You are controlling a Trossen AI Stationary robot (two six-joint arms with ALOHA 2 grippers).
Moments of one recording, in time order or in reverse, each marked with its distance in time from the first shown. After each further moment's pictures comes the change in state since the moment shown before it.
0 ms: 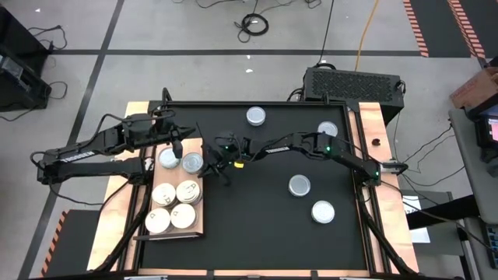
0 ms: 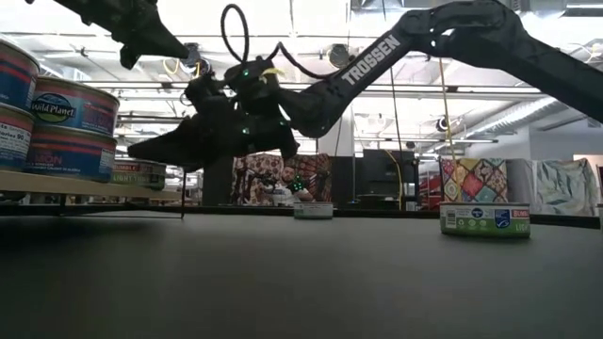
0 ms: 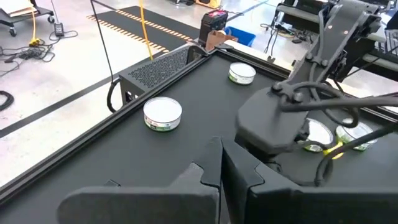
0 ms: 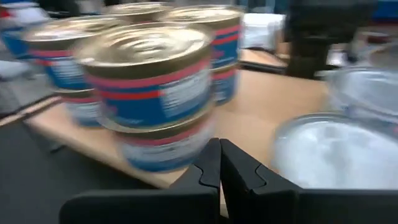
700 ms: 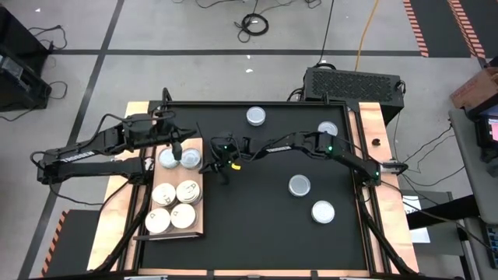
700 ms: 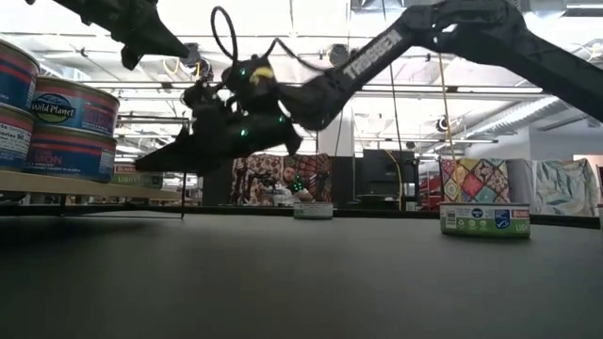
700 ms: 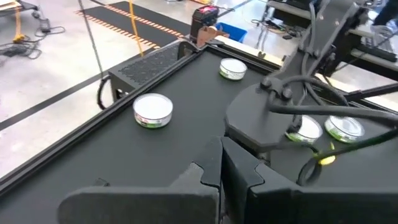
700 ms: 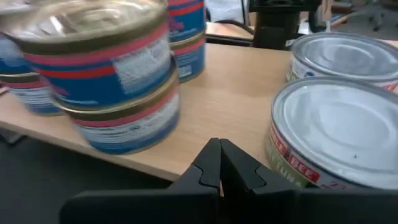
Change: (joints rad) left arm -0.001 0.000 0.000 -0.007 0.041 0.001; right arm 0.004 -0.023 0.000 -0.089 0.167 -0.009
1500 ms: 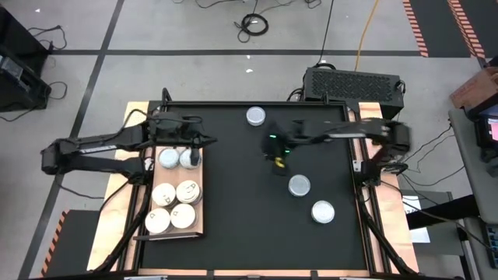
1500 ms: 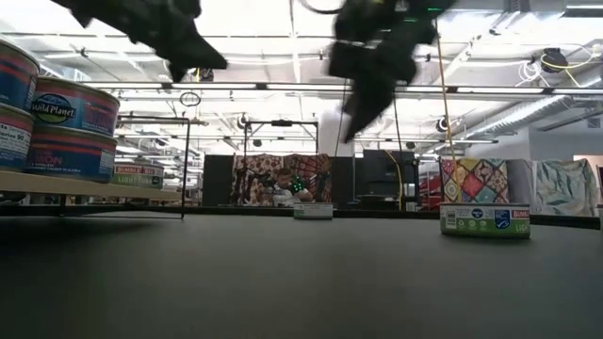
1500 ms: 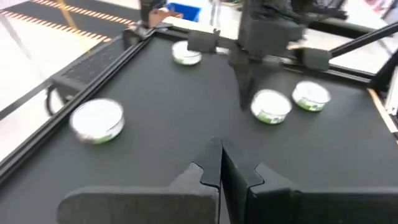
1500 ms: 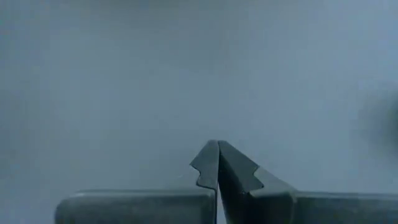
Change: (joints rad) left arm -0.002 0.259 0.000 0.215 0.206 0.137; right arm -0.036 -0.781 -0.528 -0.957 0.352 -0.062
